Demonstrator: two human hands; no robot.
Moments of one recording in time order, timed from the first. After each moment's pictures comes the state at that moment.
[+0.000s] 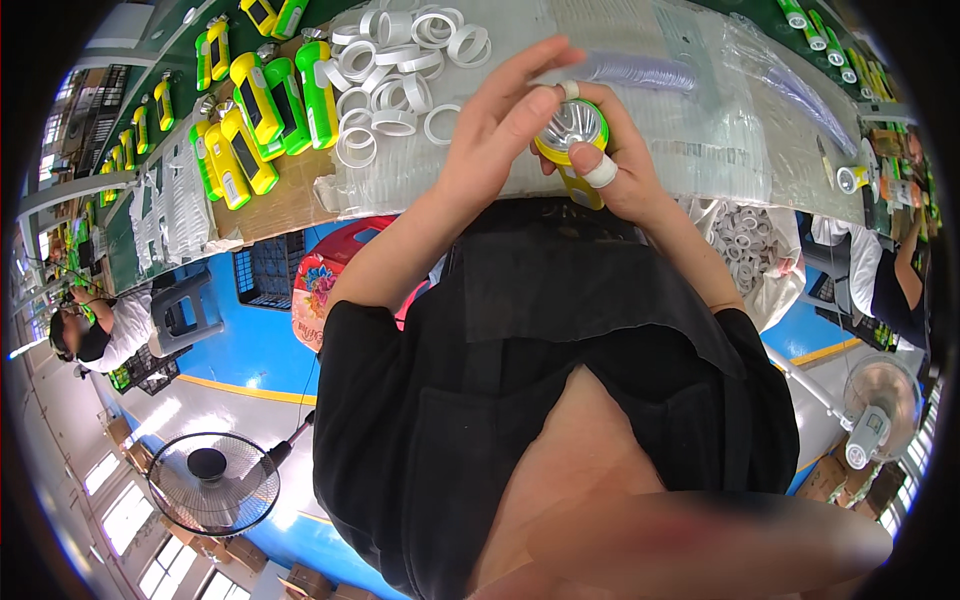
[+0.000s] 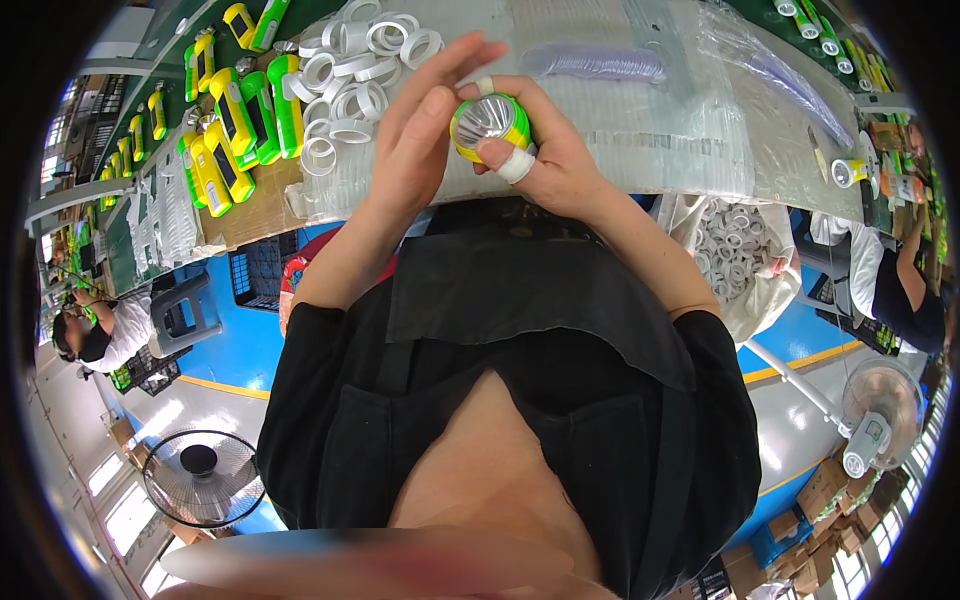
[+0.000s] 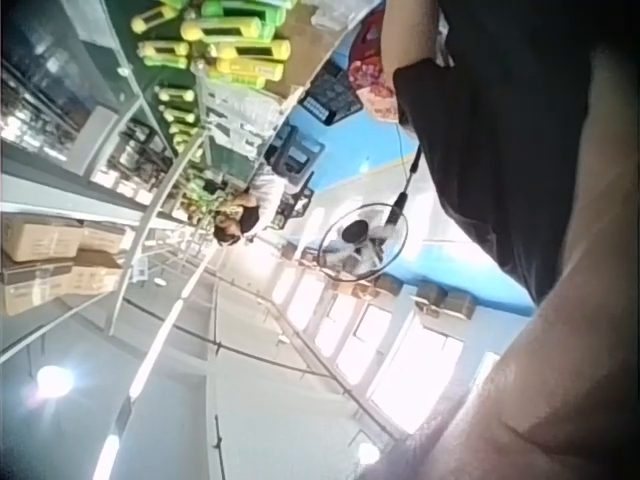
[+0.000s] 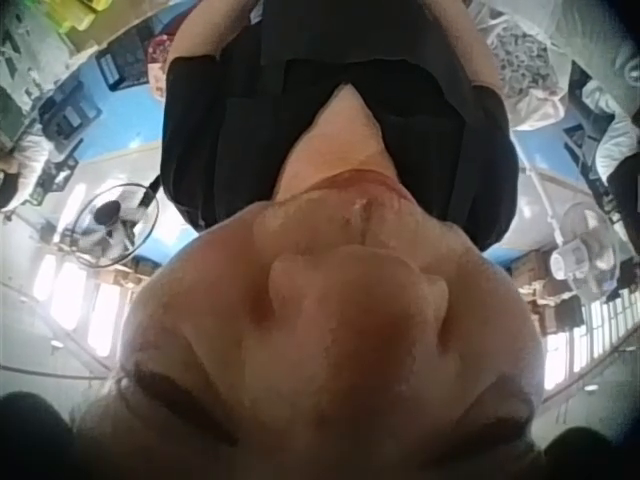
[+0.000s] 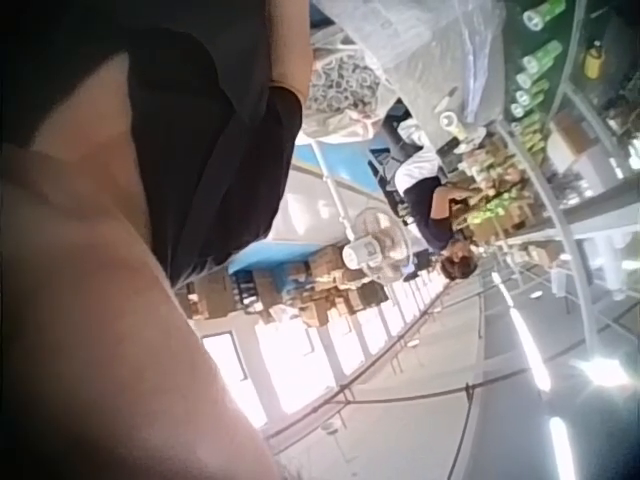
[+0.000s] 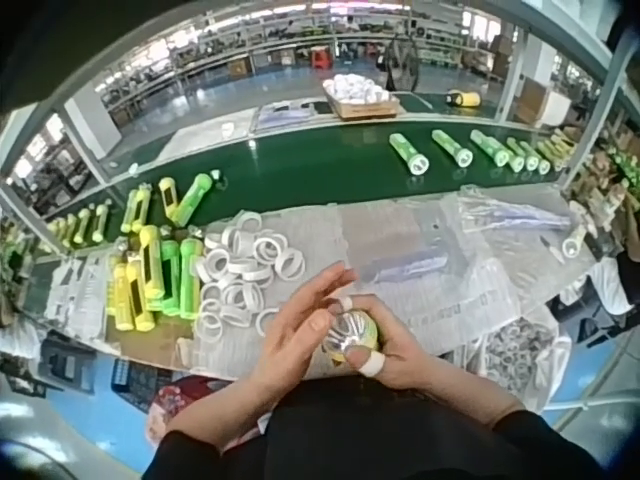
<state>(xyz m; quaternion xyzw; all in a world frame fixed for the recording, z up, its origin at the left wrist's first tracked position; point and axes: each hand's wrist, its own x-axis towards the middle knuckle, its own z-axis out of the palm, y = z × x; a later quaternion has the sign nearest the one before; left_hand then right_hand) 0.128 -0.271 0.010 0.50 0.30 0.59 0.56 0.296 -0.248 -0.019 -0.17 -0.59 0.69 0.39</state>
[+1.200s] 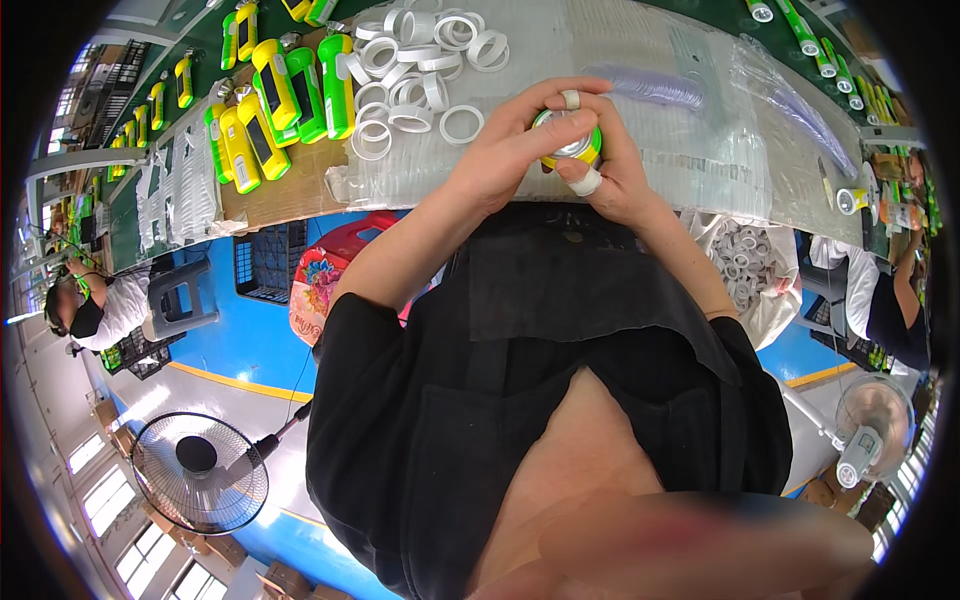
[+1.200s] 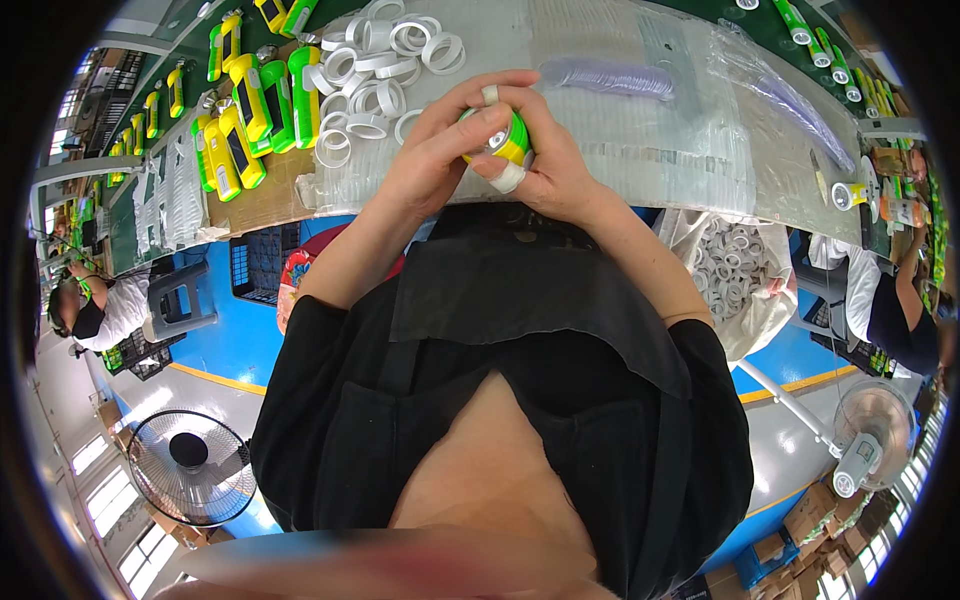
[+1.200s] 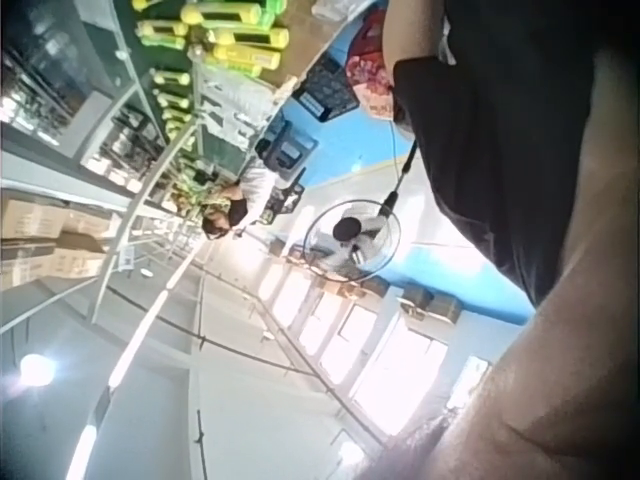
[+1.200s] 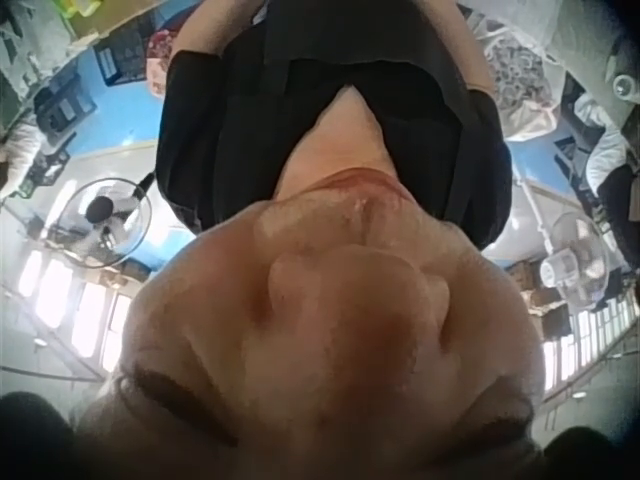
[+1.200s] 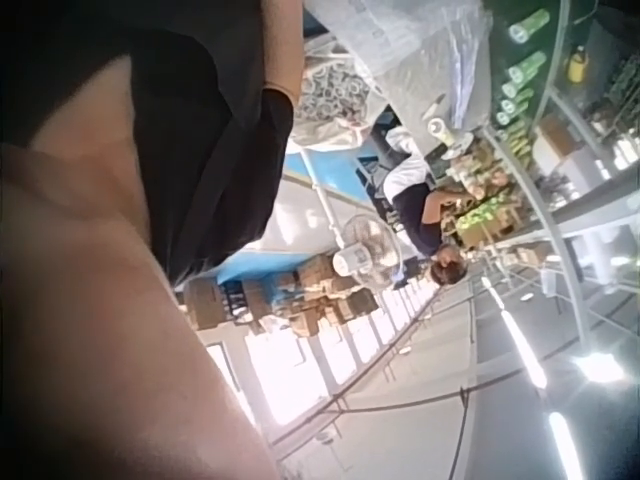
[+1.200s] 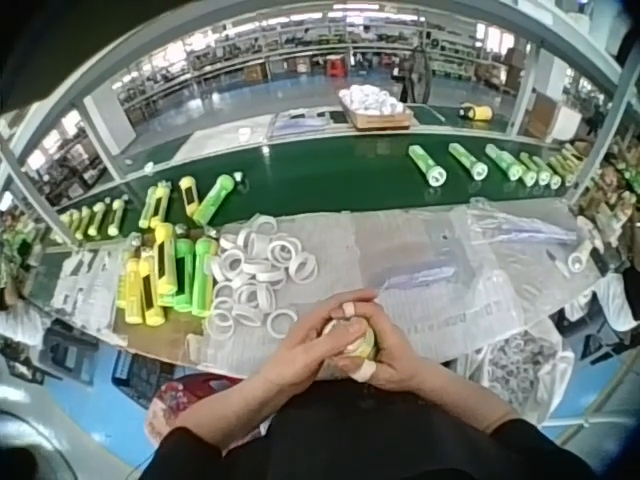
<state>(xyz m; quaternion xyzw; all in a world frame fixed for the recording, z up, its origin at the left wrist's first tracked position) 0.131 -0.280 0.017 0.47 0.35 0.51 0.63 0.287 -0.248 -0.028 -0.19 -0.72 0.51 0.43</state>
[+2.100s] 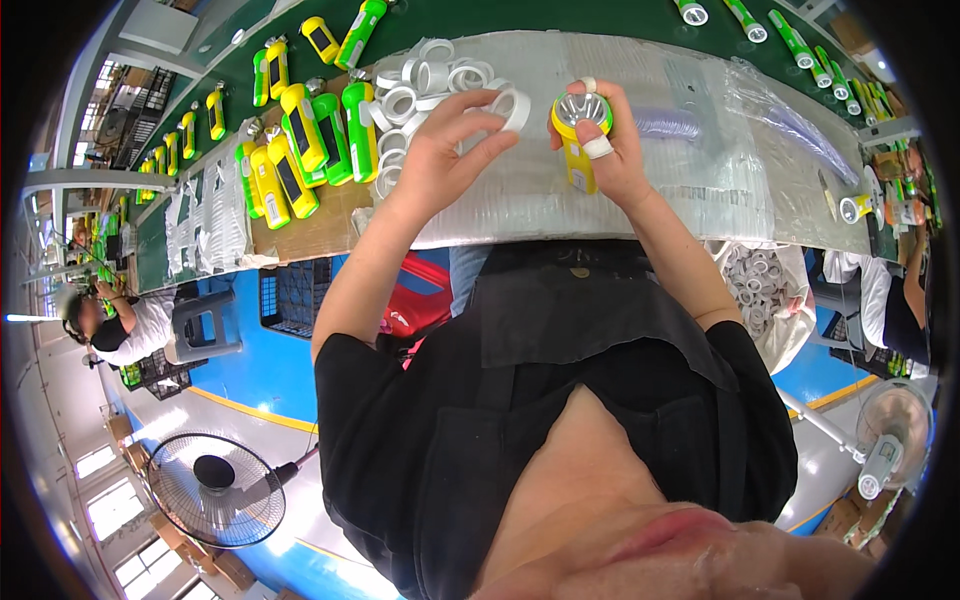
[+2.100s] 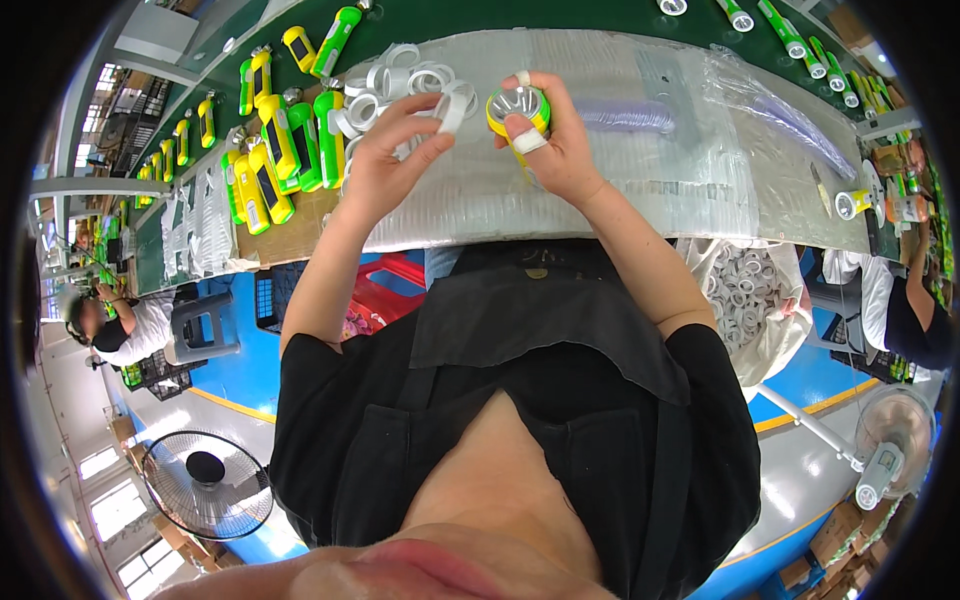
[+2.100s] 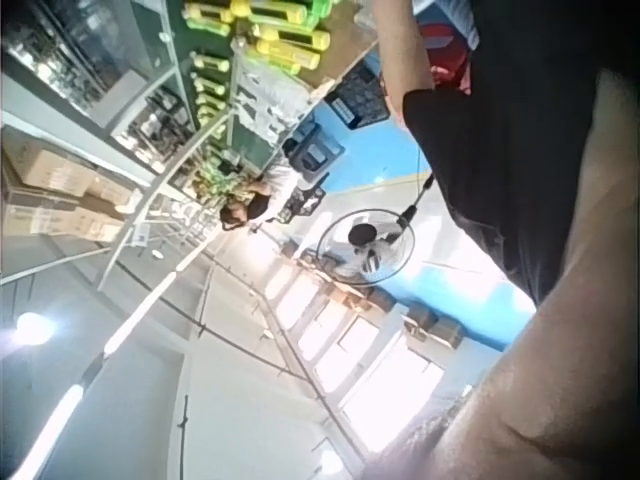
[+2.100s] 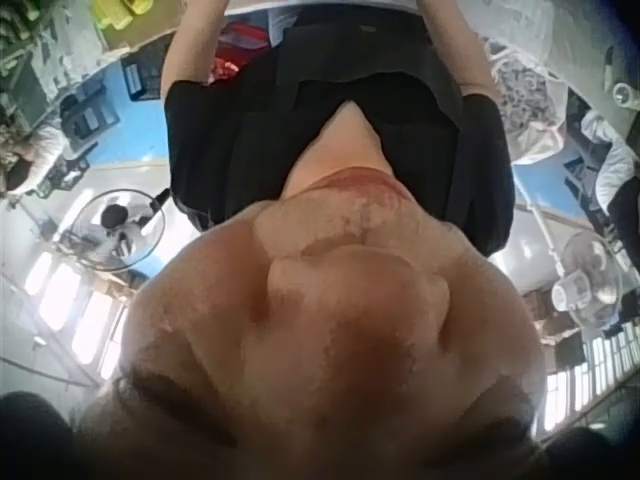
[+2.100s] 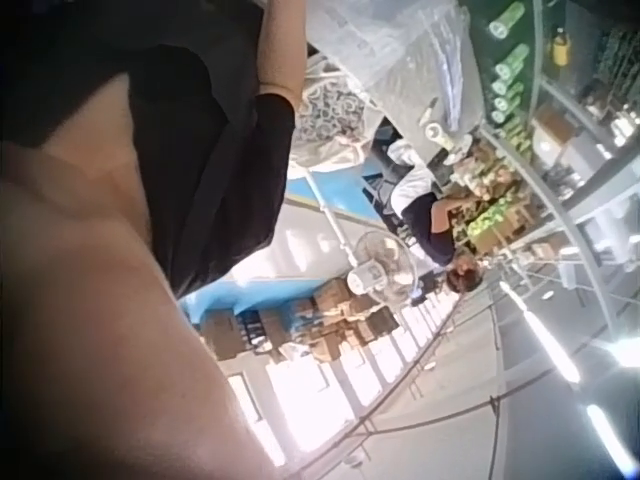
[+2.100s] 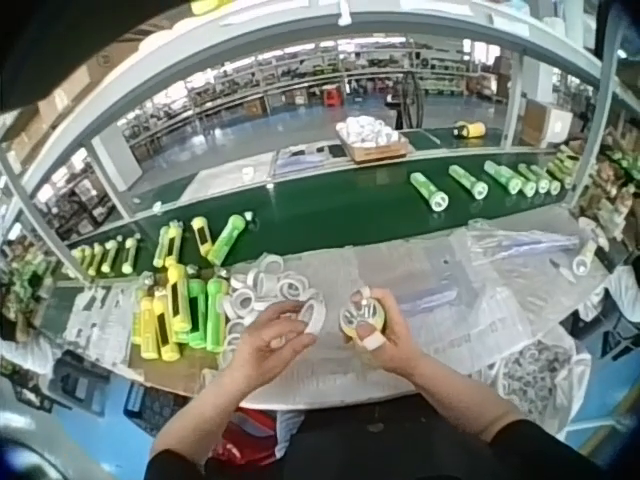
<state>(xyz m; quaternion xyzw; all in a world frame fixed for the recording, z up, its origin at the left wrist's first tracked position) 0.047 -0.251 0.002 0.75 0.45 0.46 0.15 0.267 -0.199 -0.033 -0.16 -0.64 0.55 0.51</state>
